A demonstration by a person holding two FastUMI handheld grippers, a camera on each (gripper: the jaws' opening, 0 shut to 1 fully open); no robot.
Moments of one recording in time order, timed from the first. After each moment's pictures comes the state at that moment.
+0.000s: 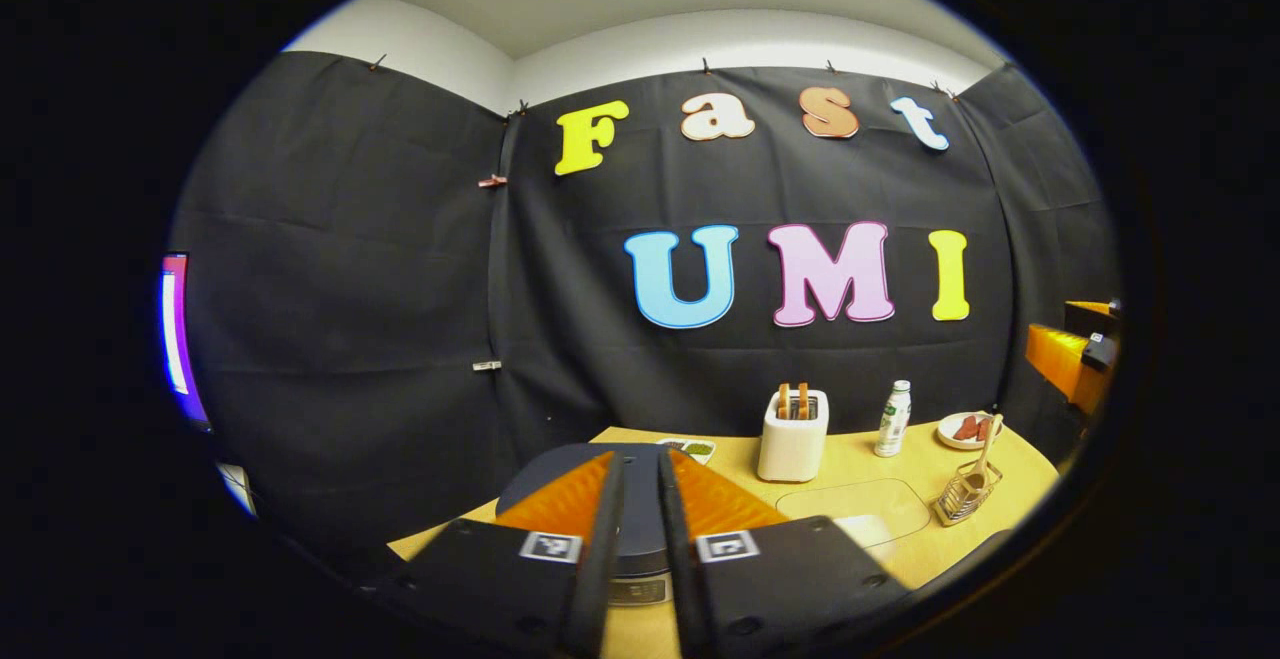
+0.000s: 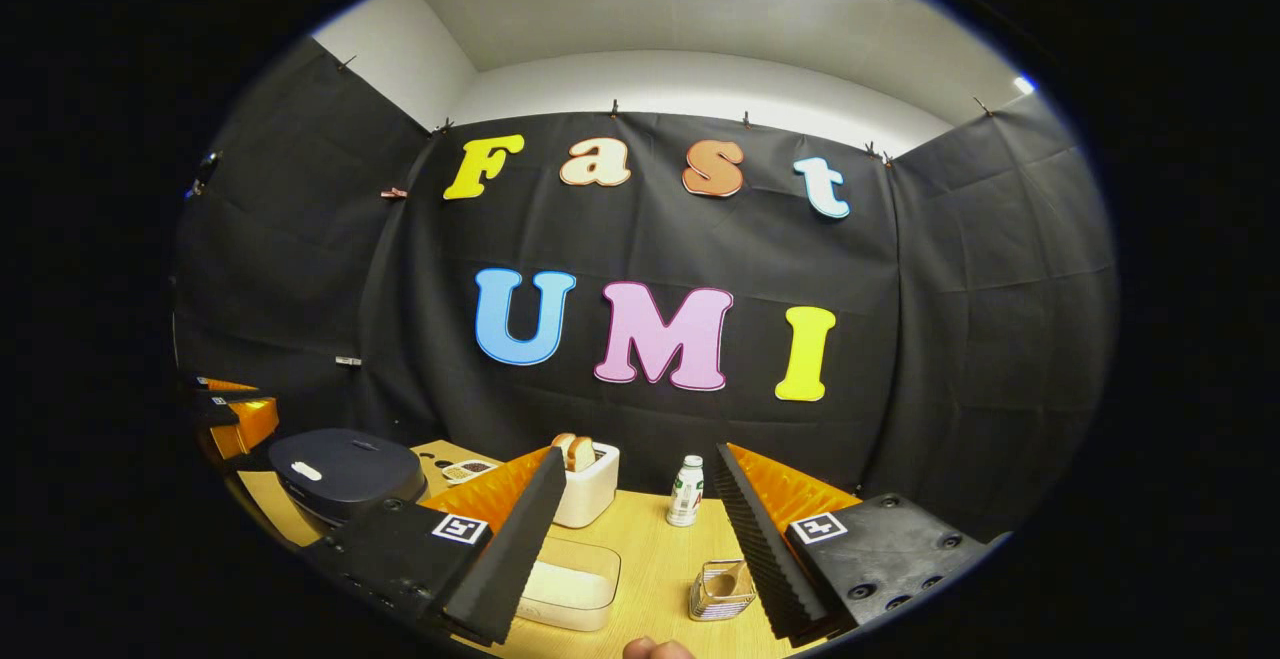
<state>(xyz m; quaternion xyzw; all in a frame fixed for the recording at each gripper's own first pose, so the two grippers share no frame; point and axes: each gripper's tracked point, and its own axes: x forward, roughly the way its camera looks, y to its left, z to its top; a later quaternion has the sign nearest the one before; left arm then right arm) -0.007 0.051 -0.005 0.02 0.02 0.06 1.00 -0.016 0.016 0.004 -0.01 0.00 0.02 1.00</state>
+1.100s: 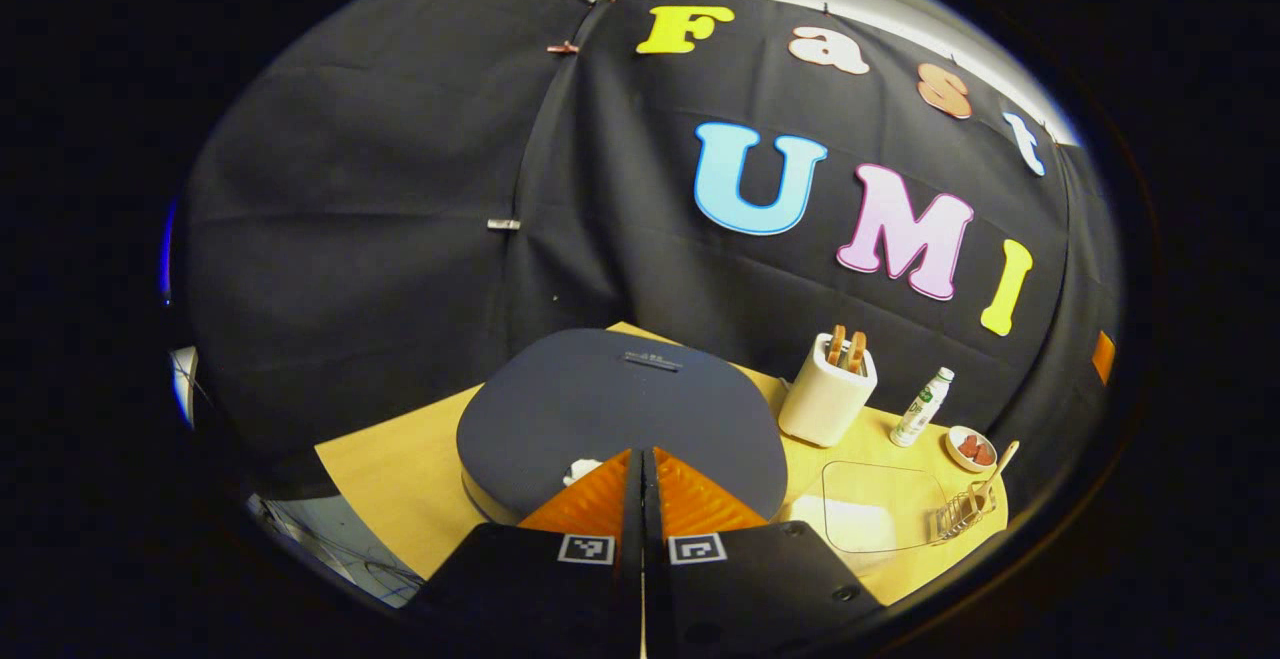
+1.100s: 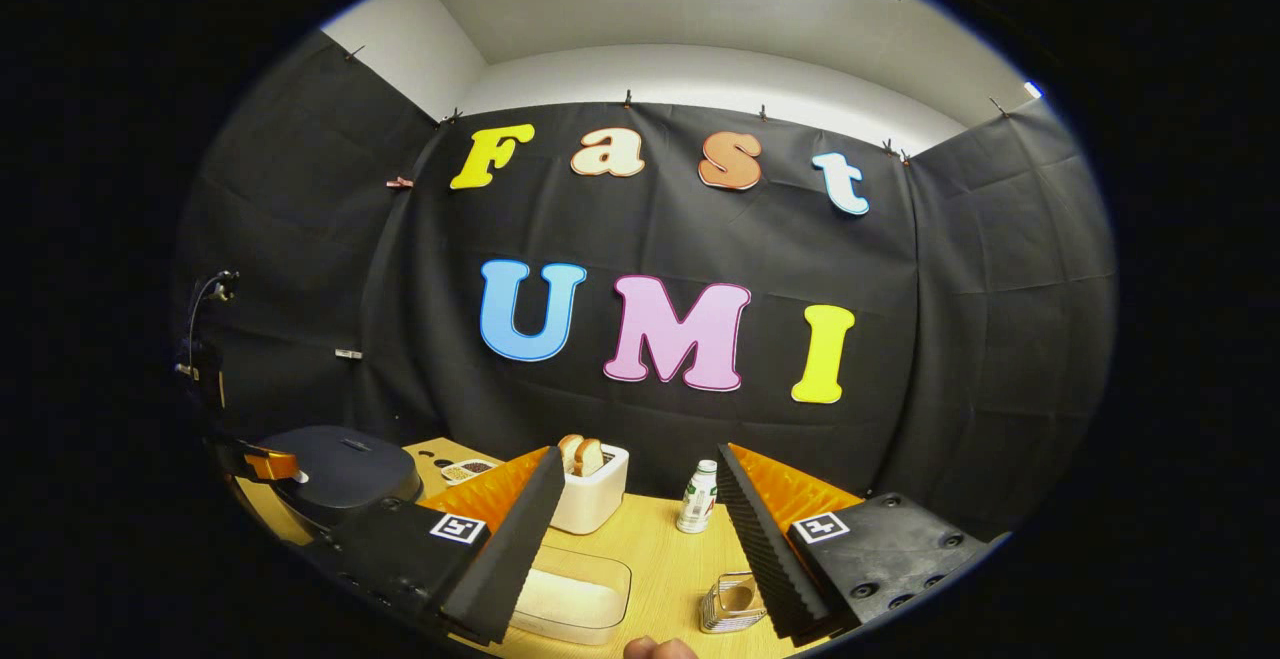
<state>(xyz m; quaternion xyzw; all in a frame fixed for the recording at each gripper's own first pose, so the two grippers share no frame) 0.064 0.098 -0.127 -0.14 0.17 0.07 0.97 0.023 0.037 -0.007 -0.02 0.01 0.04 1.00</state>
